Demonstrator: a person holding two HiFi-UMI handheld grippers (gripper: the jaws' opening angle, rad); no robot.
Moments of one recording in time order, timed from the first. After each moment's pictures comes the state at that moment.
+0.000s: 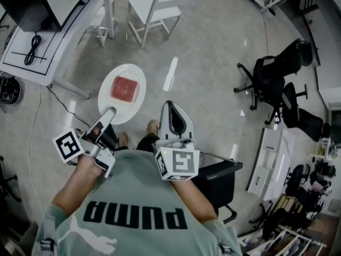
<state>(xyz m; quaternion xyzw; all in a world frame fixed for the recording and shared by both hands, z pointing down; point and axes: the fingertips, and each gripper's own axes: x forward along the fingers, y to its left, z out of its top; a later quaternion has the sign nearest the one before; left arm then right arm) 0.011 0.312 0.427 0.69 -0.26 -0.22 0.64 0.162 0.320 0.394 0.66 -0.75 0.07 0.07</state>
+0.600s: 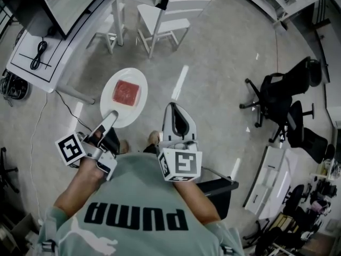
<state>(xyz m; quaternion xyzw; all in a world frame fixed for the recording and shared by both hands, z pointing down) 0.051 0.265 0.410 0.67 -0.30 -0.24 0.63 0.207 0.255 0.381 0.62 -0.78 0.07 0.06</state>
